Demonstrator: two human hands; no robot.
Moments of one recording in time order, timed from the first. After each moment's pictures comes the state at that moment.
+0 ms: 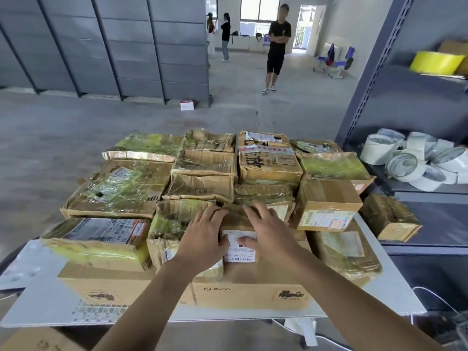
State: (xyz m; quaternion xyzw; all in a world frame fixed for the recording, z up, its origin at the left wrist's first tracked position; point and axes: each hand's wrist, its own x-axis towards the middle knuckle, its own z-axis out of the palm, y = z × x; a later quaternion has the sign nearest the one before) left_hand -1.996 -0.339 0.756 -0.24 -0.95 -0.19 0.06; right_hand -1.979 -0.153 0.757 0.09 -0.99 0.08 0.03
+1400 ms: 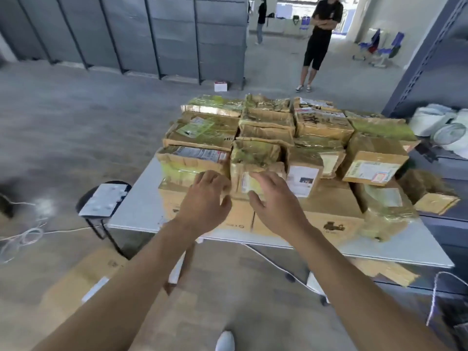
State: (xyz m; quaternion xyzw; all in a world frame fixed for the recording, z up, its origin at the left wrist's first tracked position) left_hand -1.855 -0.507 0.778 -0.17 -0.95 -0.25 0.12; right_hand -1.841 -0.324 0.773 0.13 -0.95 0.26 0.15
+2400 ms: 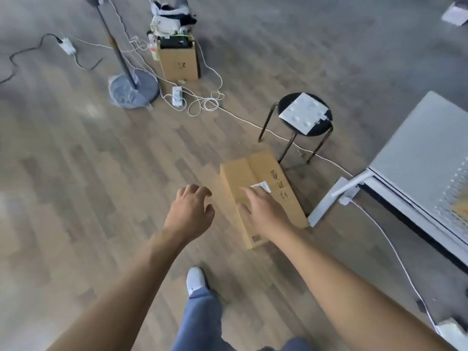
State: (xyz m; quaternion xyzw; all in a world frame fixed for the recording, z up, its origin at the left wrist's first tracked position) left_hand -1.607 -1.153 0.565 0.30 -0.91 -0.29 -0.05; right_hand -1.727 -1.010 0.548 0.36 -0.89 0.15 -0.23
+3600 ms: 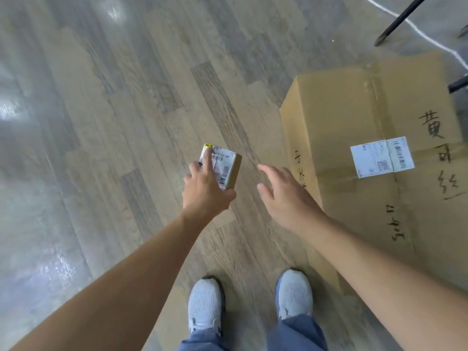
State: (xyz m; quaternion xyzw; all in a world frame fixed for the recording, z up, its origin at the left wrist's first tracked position) left_hand -1.679 -1.290 -0.030 0.52 -0.78 -0.31 -0.14; right_hand -1.797 -1.166 0.008 0.37 -0.83 0.16 -0.38
